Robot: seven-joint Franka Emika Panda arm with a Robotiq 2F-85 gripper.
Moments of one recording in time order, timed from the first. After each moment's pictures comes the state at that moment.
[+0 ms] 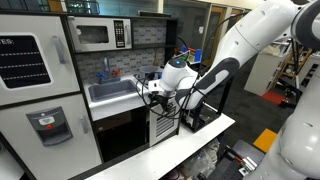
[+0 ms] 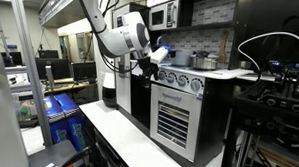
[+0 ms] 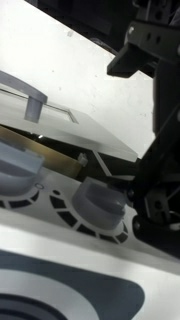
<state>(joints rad) 0.07 0.07 0.16 -2.43 -0.50 2.87 -1.19</state>
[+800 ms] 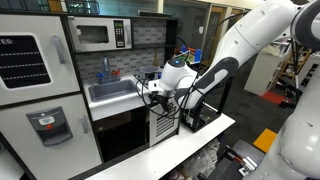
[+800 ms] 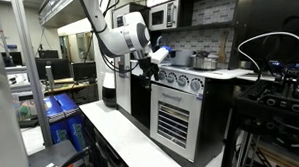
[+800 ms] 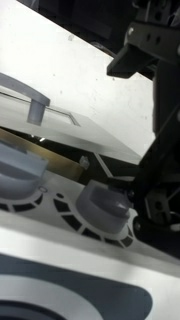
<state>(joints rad) 0.07 0.08 0.15 -2.42 -0.48 2.85 -1.21</state>
